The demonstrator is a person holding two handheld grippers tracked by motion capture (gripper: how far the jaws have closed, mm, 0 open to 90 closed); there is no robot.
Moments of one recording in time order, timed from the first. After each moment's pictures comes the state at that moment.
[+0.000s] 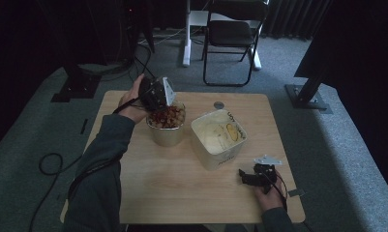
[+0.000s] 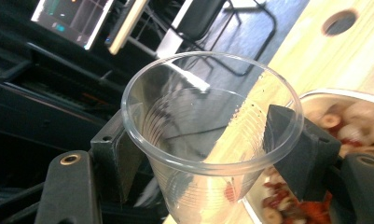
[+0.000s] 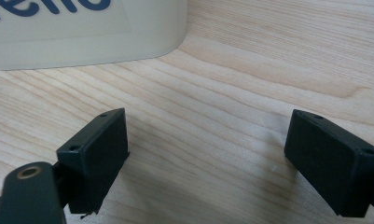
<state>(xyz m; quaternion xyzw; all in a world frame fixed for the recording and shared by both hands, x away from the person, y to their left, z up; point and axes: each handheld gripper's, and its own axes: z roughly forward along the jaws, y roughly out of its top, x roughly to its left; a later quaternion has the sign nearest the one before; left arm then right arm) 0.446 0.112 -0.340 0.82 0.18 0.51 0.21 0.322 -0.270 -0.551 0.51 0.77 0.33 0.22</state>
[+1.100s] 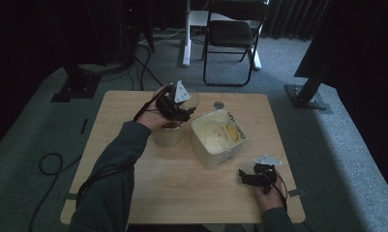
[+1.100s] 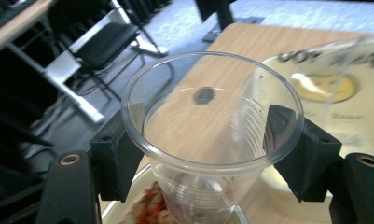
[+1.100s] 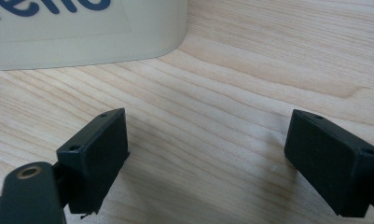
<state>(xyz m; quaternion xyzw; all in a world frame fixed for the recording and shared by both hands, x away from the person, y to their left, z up) 0.430 0.069 -0.336 0.85 0.21 0.30 0.38 0.321 -0.269 -0.551 0.51 0.76 0.33 0.22</state>
